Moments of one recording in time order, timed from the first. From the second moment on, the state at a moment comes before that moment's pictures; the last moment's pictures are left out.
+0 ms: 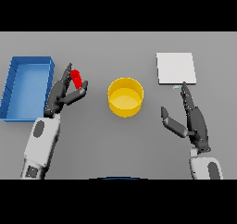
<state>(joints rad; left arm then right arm) -0.36 0.05 0.02 -1.11 -0.13 0.00 -0.02 0.11 -0.06 0.11 -1.72 0.20 -0.02 -0.08</state>
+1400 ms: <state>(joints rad) -0.57 0.01 0.09 -0.86 -0.14 0.11 -0.21 0.08 -0.06 0.11 -1.68 0.20 -0.02 -0.10</state>
